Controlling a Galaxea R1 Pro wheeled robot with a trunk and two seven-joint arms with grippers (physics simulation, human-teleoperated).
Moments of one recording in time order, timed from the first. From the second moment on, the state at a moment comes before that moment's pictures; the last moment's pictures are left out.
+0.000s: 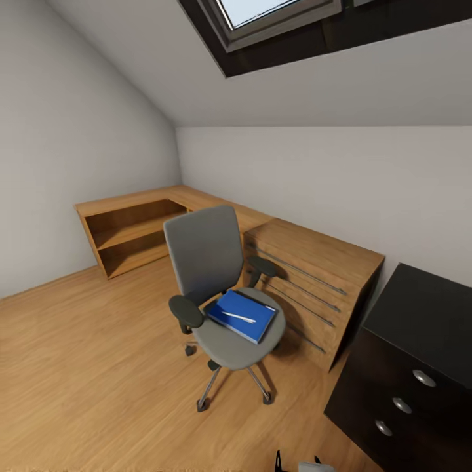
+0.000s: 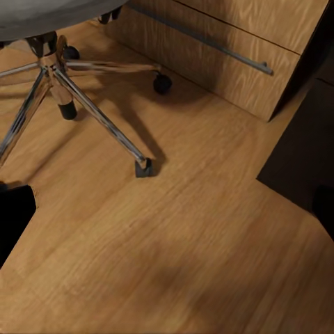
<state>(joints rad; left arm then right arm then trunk) -0.07 0.07 -0.86 -0.57 0.94 -0.28 0.65 -0.28 0.10 0.95 -0.25 -0.71 -0.71 -0.49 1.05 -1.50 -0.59</state>
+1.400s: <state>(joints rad) -0.07 0.22 -0.69 -0.87 0.94 -0.24 0.65 -0.39 0.06 0.95 -0.37 -0.70 -0.55 -0.43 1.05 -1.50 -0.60</state>
